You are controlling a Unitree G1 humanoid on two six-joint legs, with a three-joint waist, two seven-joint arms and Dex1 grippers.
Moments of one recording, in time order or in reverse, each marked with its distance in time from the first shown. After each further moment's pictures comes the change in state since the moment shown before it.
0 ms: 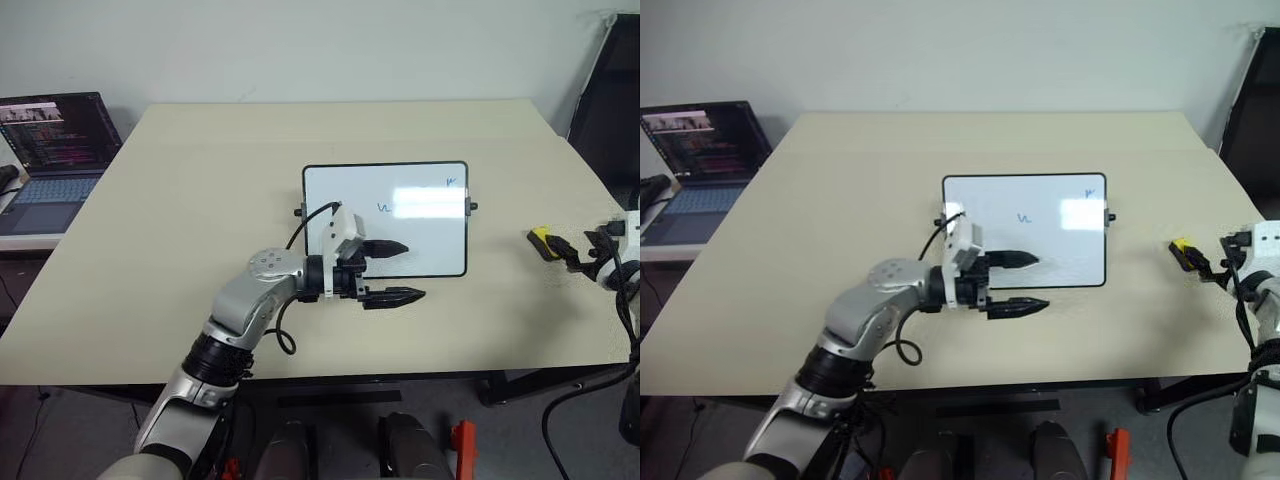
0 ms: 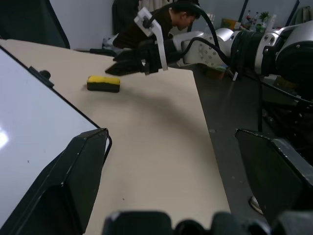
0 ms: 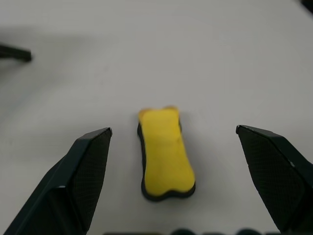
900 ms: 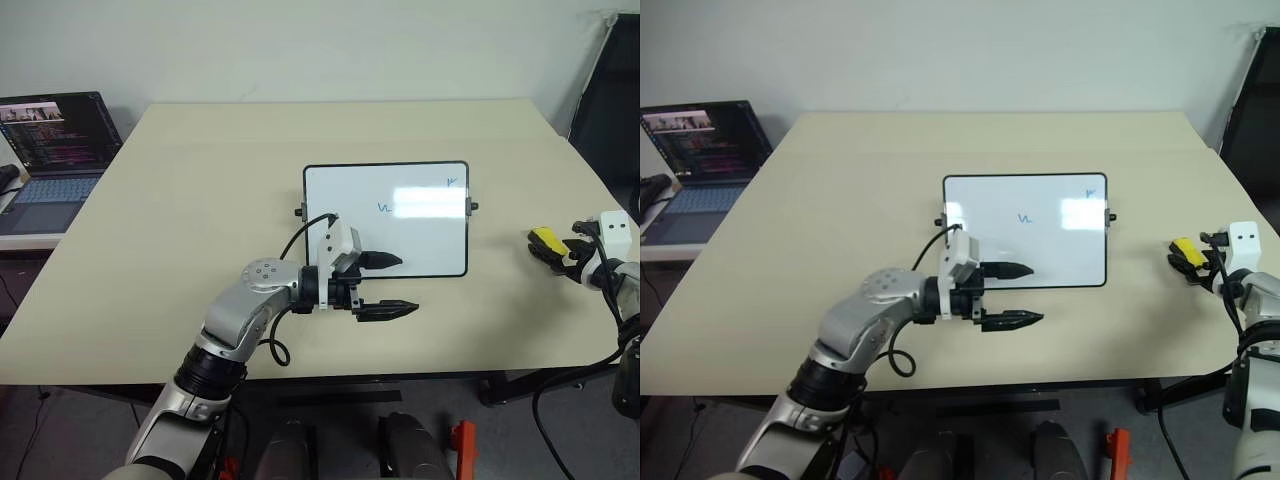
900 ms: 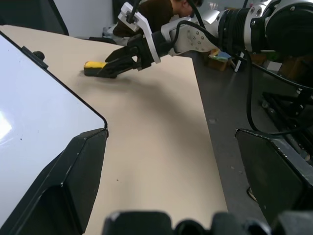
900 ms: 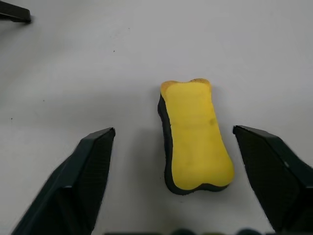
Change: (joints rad) left arm 0.078 0.029 -0.002 -0.075 0.021 0.031 0.000; right arm -0.135 0.013 0.044 0.186 -0.089 -0.015 0.007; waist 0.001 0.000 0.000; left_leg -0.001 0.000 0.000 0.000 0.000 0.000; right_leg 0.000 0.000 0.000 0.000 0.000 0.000
